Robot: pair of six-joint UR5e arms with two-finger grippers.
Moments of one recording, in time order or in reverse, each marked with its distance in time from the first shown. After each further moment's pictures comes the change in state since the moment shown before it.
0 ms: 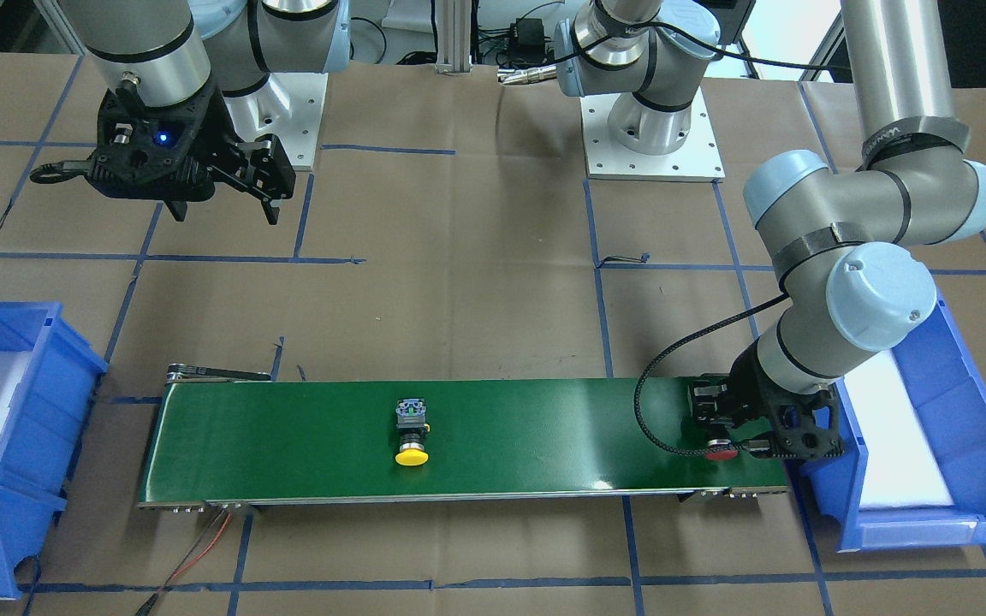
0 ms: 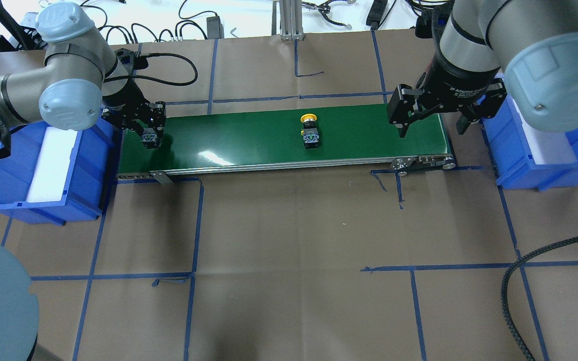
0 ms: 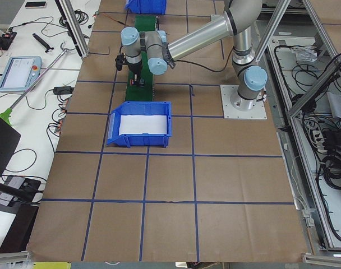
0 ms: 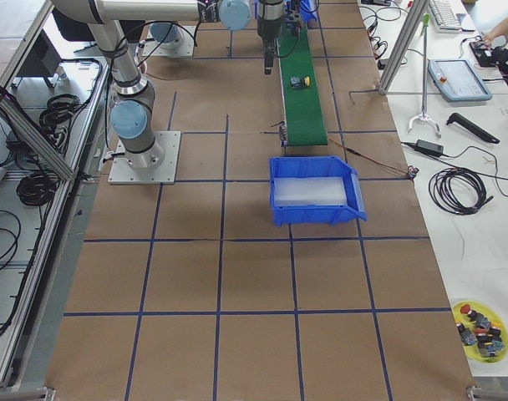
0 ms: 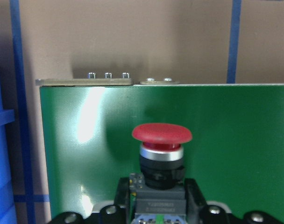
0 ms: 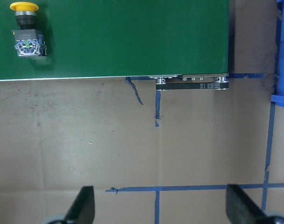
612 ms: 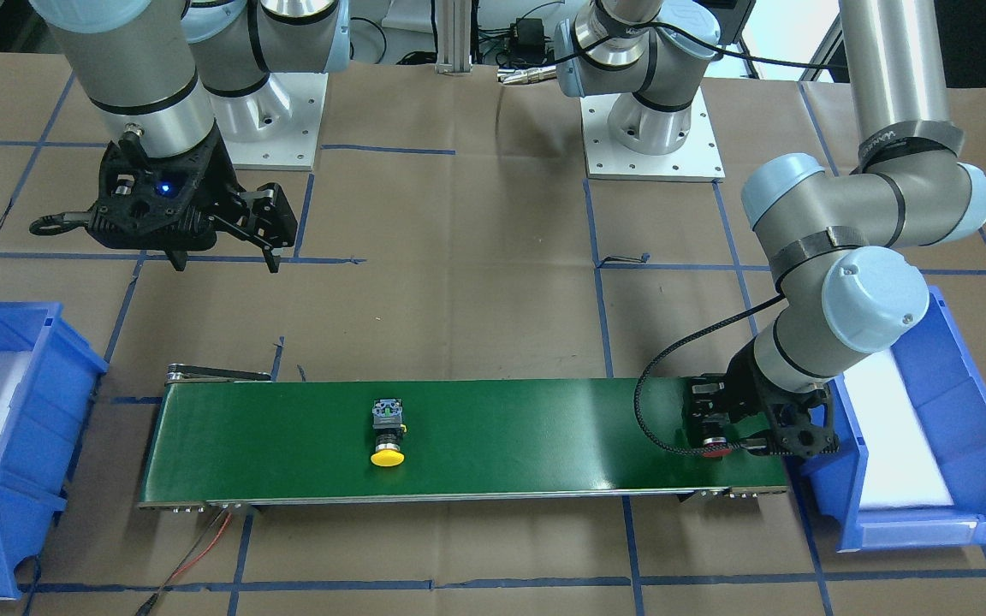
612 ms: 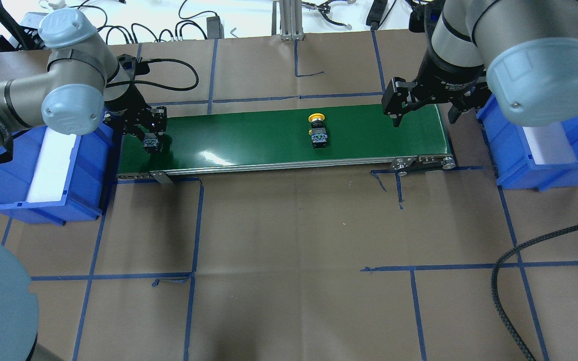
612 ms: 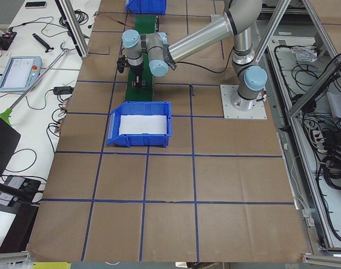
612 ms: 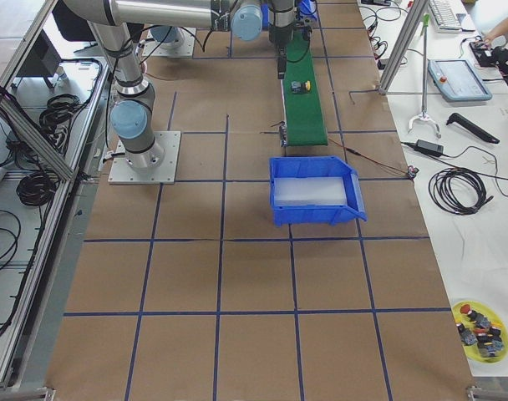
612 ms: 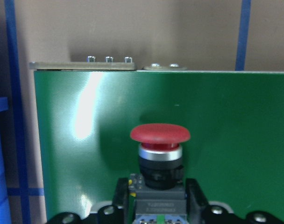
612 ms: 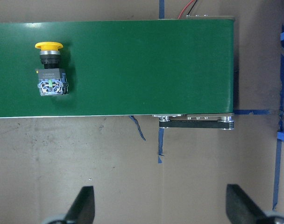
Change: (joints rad) left arm 0.006 0.000 -0.020 0.003 -0.001 -0.018; right arm 0.002 0.058 0.002 -0.129 -0.001 -0.006
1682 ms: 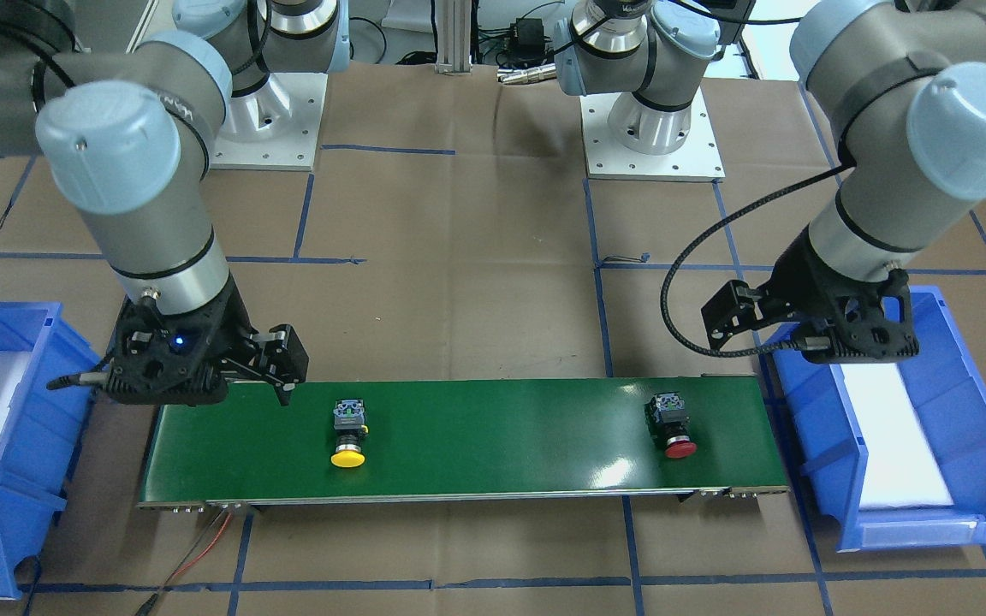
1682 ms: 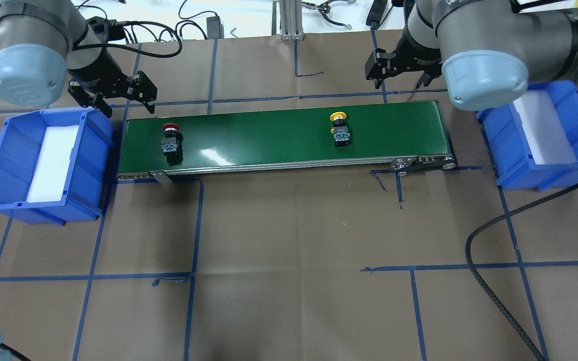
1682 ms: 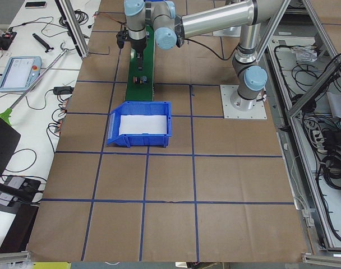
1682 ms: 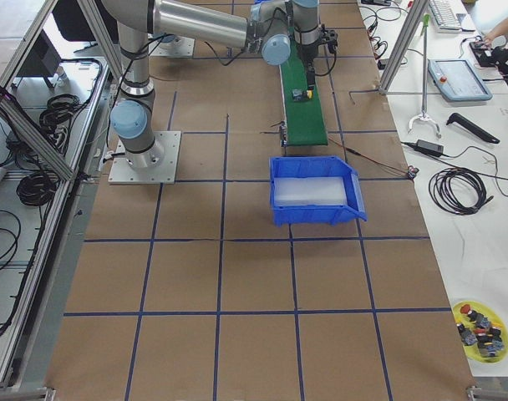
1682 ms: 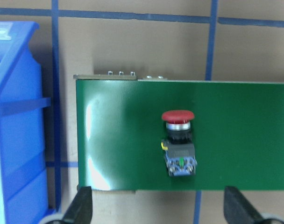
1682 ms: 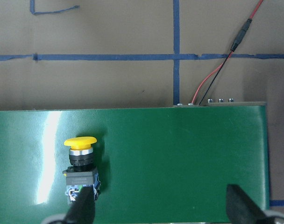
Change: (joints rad) left arm -0.029 0.225 0.134 -0.328 0.002 -0.017; right arm 0.002 0.271 -0.079 -0.299 0.021 0.003
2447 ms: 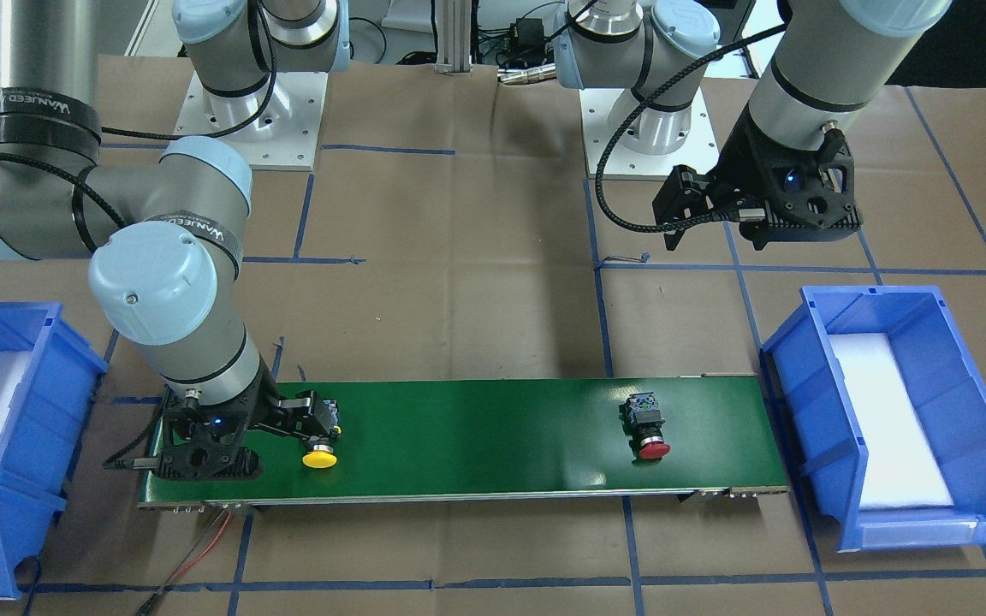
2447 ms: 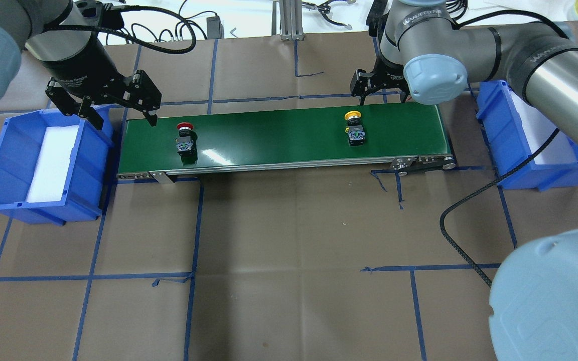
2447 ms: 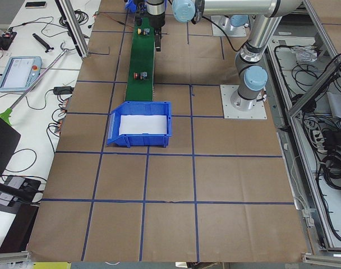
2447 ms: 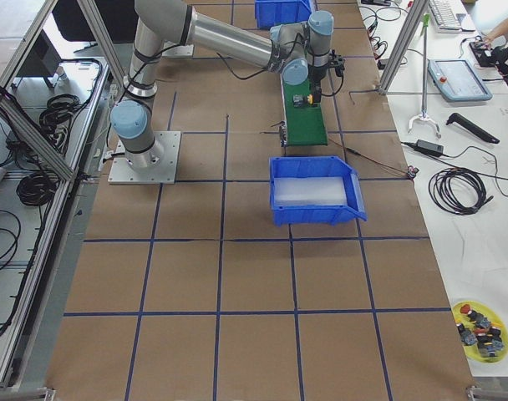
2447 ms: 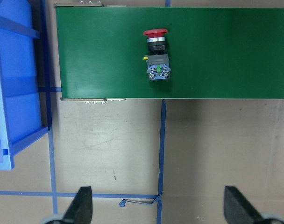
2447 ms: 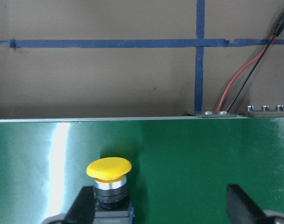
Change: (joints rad) left arm -0.091 0.129 -0.011 -0.147 0.047 -0.078; right arm 0.009 0.132 -0.035 -0.009 0.033 0.011
